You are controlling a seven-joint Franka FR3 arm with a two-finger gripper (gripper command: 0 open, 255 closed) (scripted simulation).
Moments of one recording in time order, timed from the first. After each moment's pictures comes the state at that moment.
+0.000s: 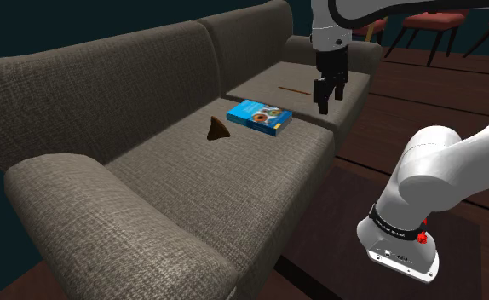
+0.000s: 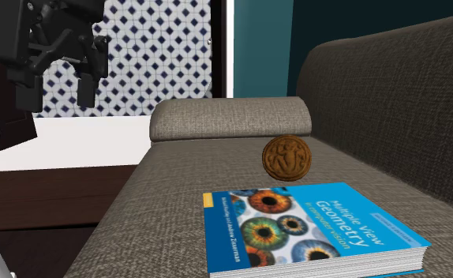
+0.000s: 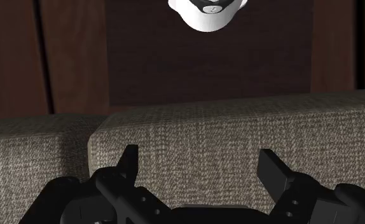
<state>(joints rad) 0.02 -0.78 -0.06 -2.44 -0.11 1.47 0.04</state>
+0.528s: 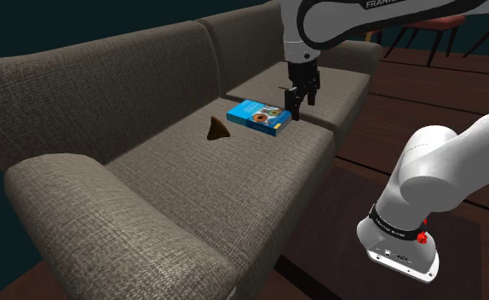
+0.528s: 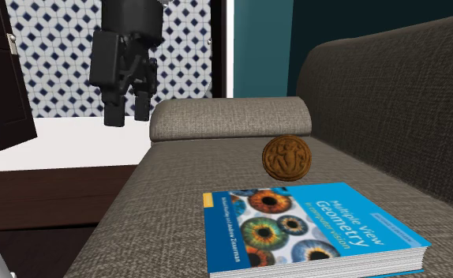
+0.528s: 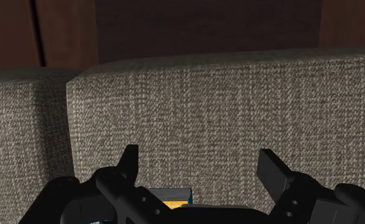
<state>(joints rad) 0.05 -0.63 0.01 -2.41 -0.10 1.67 0.12</state>
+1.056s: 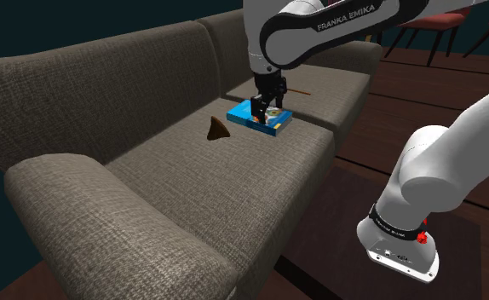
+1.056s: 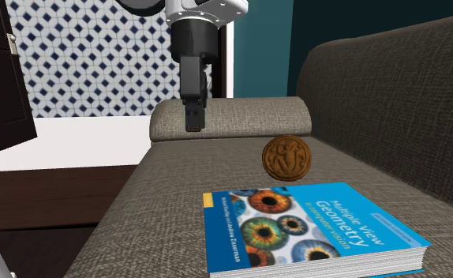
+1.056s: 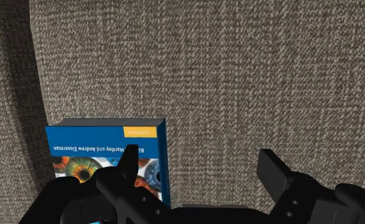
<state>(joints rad) 0.07 -0.40 0.09 -2.31 -0.14 1.88 0.22</state>
